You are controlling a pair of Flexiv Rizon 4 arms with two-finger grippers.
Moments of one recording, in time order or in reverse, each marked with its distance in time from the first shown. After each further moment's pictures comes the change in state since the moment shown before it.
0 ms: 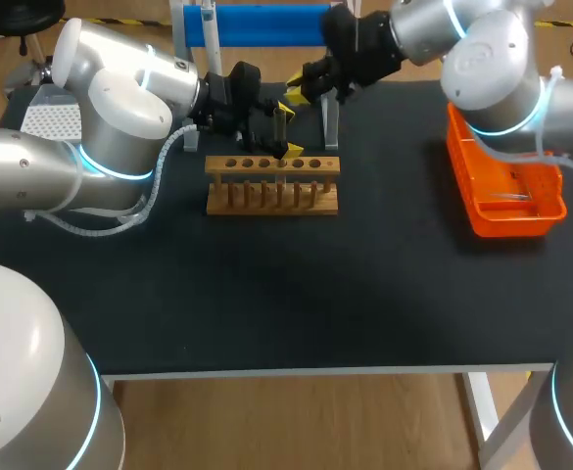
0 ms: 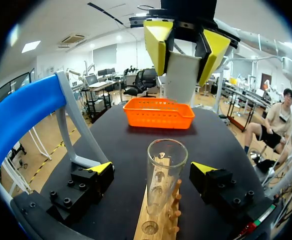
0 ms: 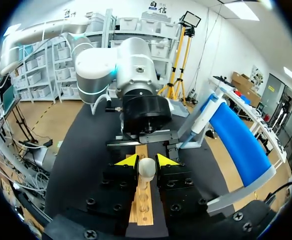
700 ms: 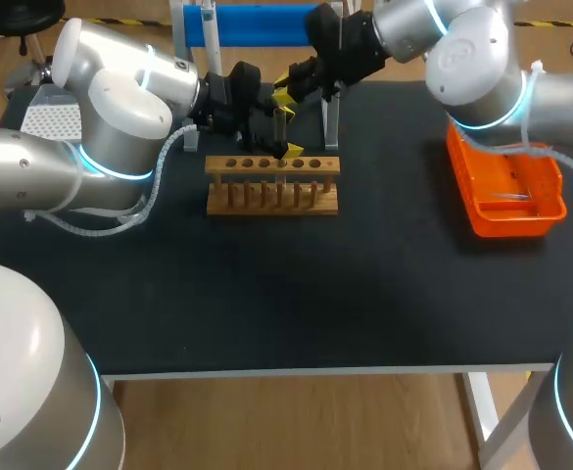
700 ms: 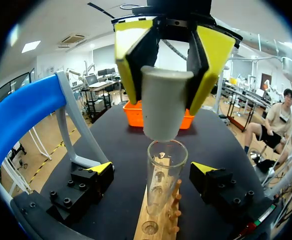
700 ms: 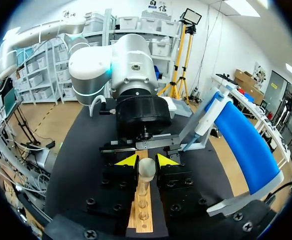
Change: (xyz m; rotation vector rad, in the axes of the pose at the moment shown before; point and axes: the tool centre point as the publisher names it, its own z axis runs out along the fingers) left arm 0.000 0.000 0.000 0.000 0.000 0.000; right arm -0.005 0.004 0.021 0.007 0.032 0.018
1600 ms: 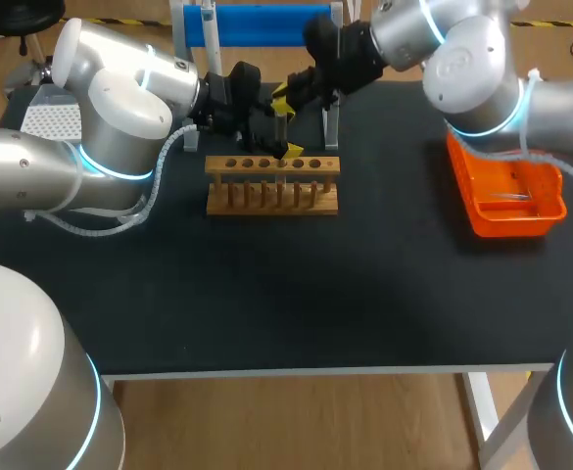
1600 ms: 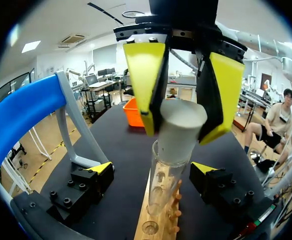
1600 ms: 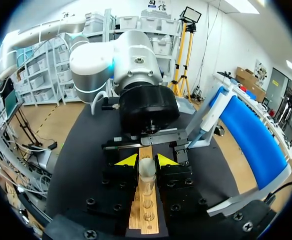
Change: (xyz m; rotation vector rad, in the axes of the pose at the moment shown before) left arm 0.000 0.000 0.000 0.000 0.000 0.000; right arm 0.008 -0.010 0.008 0.002 0.017 0.018
